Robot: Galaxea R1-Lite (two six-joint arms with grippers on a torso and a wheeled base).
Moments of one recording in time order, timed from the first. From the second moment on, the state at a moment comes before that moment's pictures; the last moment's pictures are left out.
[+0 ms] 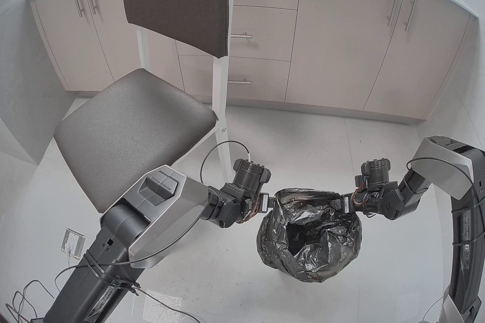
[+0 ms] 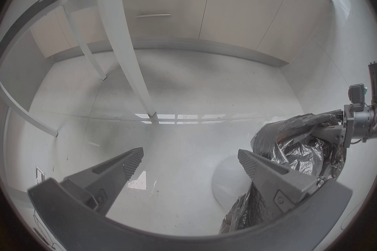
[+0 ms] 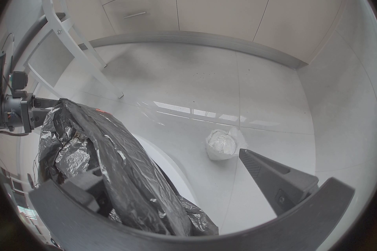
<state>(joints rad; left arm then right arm) -0.62 2.76 -1.86 -0.20 0.23 -0.30 0.15 2.45 -1.04 -0.70 -0.07 0.00</state>
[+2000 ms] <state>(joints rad) -0.73 2.67 -1.71 0.08 0.32 -0.37 0.15 2.48 -0.91 -0.92 -0.03 0.10</state>
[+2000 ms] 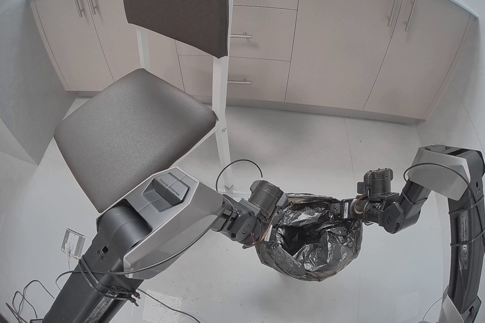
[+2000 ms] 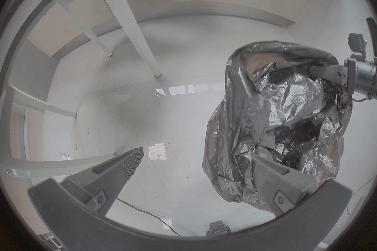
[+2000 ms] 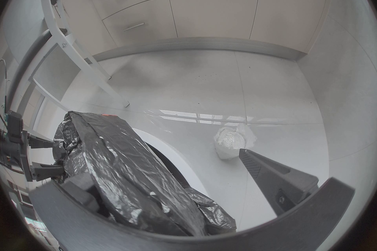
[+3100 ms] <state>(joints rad) -0.68 2.85 -2.00 0.79 0.19 -0.39 0.15 2.49 -0.92 -0.92 -0.02 0.10</state>
